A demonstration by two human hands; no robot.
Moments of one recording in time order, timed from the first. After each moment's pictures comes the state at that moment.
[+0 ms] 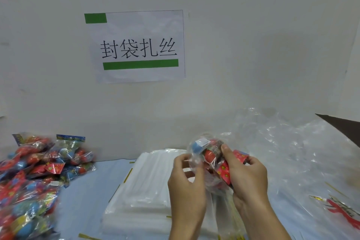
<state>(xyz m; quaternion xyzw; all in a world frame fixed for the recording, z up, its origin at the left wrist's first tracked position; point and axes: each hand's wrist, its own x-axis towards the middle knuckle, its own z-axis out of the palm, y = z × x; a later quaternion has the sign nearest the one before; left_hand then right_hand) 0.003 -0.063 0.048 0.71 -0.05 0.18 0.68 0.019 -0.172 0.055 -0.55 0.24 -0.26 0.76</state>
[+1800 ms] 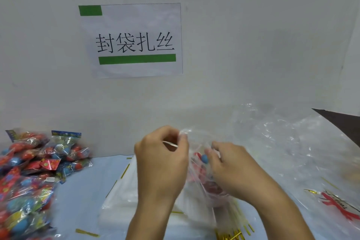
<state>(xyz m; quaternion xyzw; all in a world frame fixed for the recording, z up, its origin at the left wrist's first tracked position) -0.010 -0.024 0.116 0.75 -0.12 0.36 0.54 -0.035 -0.170 0.110 -0.93 -0.10 -0.19 0.30</state>
